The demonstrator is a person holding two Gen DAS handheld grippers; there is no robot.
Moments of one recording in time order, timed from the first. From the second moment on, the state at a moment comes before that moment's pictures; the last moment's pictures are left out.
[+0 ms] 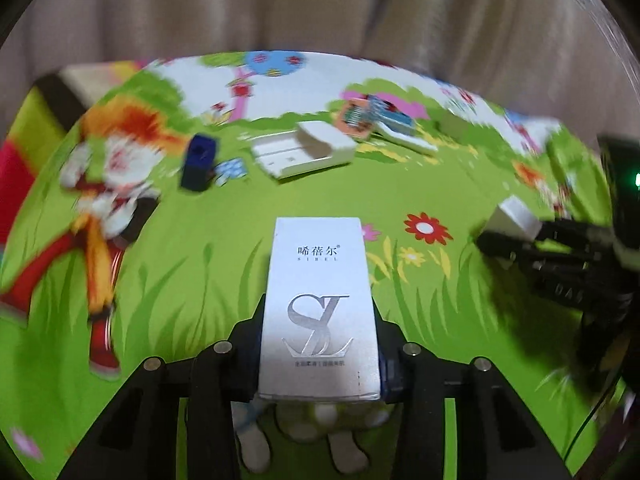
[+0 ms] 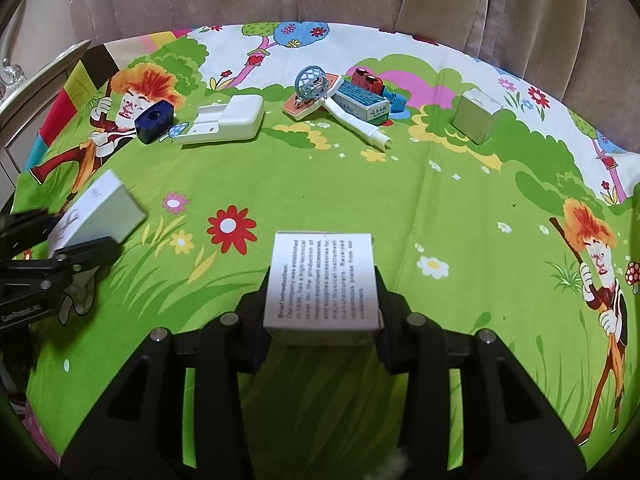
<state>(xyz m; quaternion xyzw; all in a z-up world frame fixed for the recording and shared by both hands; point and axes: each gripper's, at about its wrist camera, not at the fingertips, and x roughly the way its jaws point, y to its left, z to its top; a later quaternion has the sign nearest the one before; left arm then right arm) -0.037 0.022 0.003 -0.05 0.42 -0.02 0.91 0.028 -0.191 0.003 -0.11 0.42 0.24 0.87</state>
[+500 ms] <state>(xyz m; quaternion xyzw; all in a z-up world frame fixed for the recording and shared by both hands) -0.105 0.021 0.050 -0.04 0.35 0.06 0.93 -0.064 -0.184 0.029 -0.06 0.38 0.22 0.90</state>
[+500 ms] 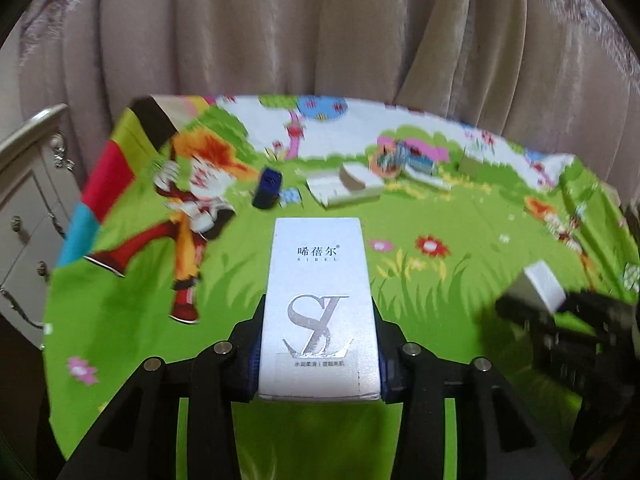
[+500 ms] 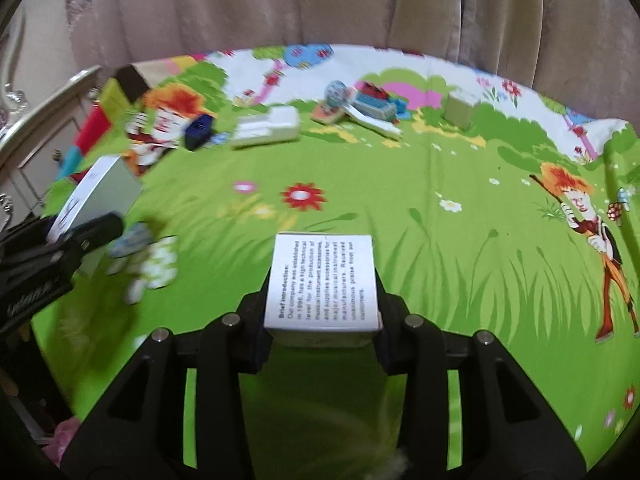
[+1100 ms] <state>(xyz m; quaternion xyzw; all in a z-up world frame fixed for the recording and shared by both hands) -0.186 -0.042 0.174 0.00 0.16 0.02 0.99 -0.209 -0.233 0.180 -0.05 0.11 0.19 0.98</state>
